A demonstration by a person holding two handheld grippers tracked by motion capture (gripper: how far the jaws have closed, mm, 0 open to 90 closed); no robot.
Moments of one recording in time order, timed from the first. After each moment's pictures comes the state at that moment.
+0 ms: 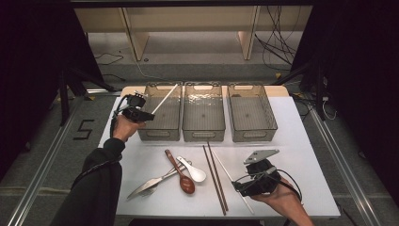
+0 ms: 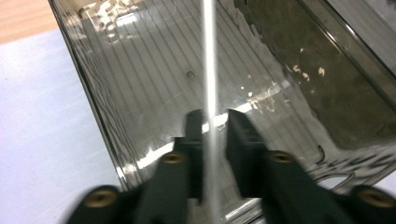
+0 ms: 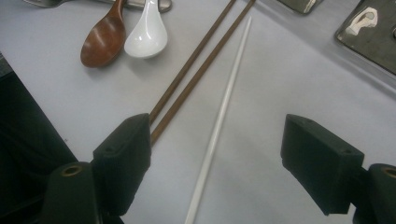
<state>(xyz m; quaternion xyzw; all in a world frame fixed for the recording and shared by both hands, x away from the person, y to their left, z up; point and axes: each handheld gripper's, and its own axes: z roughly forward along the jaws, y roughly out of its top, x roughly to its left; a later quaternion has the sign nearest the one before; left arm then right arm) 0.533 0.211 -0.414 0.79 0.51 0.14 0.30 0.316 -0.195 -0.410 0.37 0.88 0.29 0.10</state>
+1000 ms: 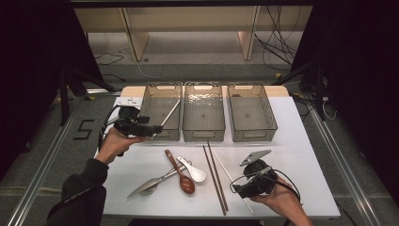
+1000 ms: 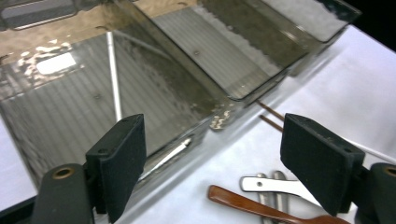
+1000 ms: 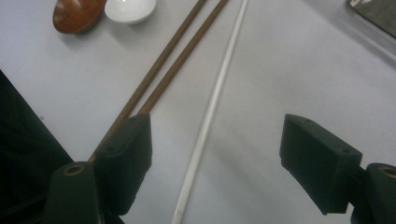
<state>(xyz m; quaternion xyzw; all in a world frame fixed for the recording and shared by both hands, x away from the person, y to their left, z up) 0.443 0.205 -0.373 0.80 0.41 0.10 0.43 0.321 -0.187 -0.421 0.37 0.90 0.22 0.09</state>
